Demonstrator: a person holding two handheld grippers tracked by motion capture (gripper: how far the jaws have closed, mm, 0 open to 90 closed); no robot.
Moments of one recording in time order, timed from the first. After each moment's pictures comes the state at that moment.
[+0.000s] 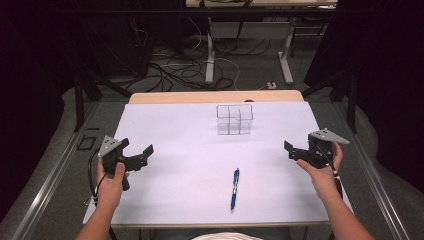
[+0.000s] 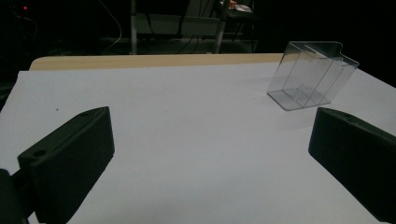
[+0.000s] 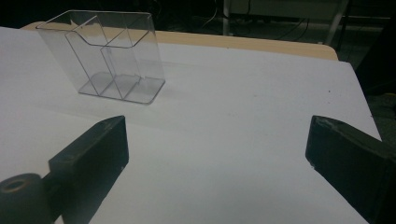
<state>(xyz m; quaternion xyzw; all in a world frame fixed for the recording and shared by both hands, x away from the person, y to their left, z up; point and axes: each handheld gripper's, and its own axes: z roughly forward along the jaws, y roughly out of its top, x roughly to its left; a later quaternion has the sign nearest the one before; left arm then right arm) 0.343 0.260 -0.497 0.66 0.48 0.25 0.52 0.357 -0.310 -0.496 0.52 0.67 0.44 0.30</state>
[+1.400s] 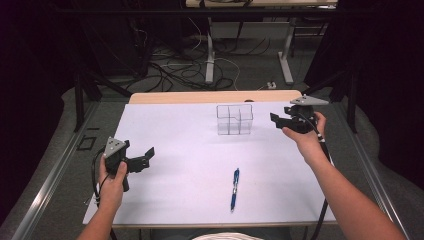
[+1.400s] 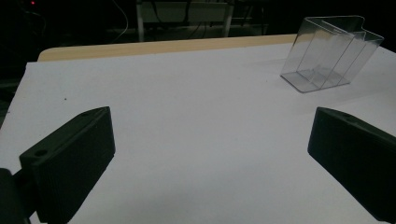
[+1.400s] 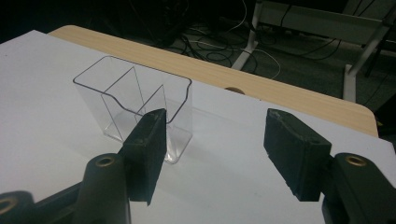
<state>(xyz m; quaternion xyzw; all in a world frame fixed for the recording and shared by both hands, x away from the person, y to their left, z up) 0.346 0.257 -0.506 0.68 0.49 0.26 0.49 0.426 -0.267 -0.434 0.46 0.72 0.43 0.28</state>
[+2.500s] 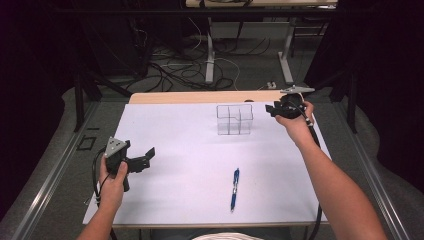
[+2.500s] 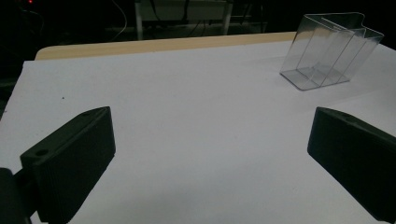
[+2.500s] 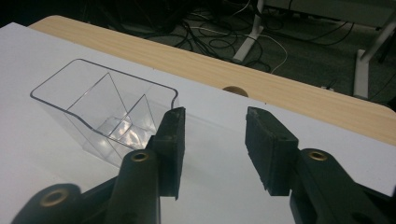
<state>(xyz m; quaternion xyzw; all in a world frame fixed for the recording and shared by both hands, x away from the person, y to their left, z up) 0.347 0.257 -0.507 0.68 0.48 0.26 0.48 0.481 -0.259 -0.448 0.47 0.73 0.42 0.26</state>
